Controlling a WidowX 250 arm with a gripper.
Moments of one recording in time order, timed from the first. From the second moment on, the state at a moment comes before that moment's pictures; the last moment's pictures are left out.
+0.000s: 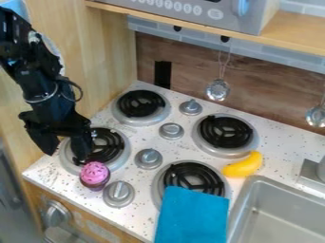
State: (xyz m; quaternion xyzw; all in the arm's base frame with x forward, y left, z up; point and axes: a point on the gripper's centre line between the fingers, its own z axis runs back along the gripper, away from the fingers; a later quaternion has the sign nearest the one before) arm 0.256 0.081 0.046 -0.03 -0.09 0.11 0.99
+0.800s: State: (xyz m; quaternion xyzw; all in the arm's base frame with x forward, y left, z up) arm 0.281 0.078 0.002 -0.03 -0.12 0.13 0.98
